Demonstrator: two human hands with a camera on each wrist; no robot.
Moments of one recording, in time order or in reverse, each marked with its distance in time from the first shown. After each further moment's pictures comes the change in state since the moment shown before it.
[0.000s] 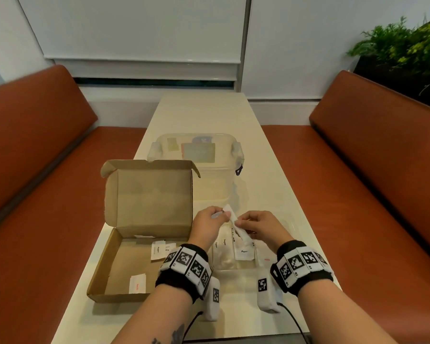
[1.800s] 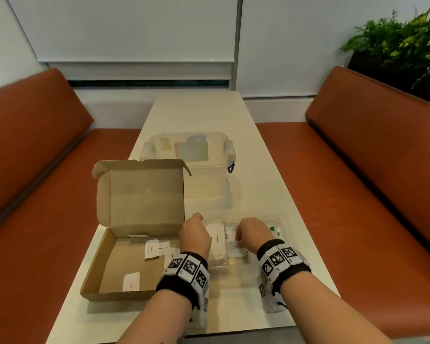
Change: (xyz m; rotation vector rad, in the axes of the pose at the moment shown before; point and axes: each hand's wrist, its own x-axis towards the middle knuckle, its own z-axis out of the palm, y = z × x) left_hand -0.011 -0.020 0.008 0.641 0.226 -0.056; right_hand 0.012 0.023 0.007 -1.120 0.019 -0.053
